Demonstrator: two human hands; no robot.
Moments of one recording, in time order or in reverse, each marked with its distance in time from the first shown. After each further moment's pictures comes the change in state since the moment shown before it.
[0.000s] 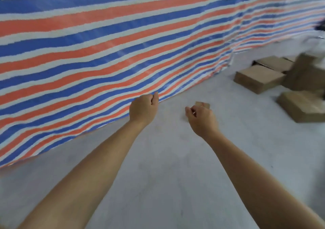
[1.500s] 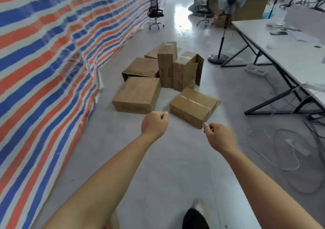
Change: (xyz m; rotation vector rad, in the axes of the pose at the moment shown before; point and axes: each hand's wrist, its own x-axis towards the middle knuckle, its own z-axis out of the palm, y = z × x) left_hand 0.601 0.598 0.963 -0.339 -0.866 0.437; right_hand 0.755 0.780 -0.275 -0.043 0.408 0.920
